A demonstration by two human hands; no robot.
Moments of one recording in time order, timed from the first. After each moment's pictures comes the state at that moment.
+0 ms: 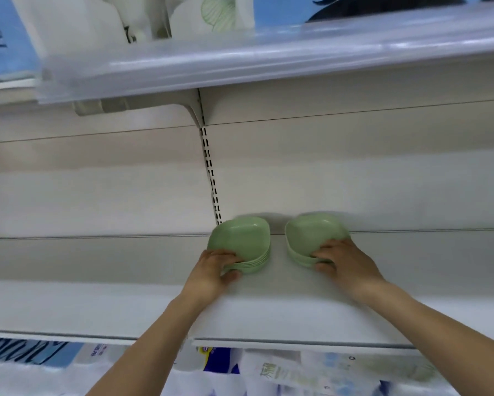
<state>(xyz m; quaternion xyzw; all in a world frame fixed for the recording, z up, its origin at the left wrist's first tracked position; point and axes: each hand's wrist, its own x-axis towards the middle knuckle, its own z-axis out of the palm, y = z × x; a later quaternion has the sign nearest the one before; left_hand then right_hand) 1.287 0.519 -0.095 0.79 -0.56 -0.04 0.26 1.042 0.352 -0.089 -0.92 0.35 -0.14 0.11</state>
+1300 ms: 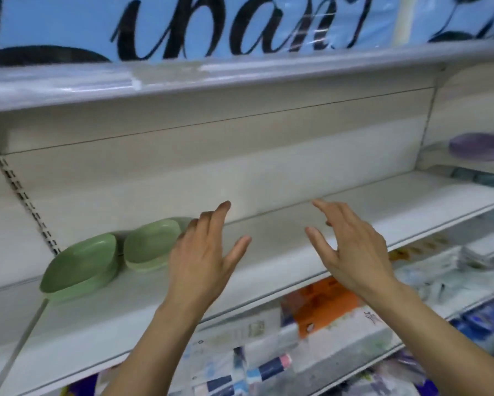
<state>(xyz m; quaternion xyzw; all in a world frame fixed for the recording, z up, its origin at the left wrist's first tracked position) 1.004 0.457 -0.014 0.65 -0.67 0.19 0.30 0.771 0.405 -0.031 -0.77 0.50 -0.40 -0.07</state>
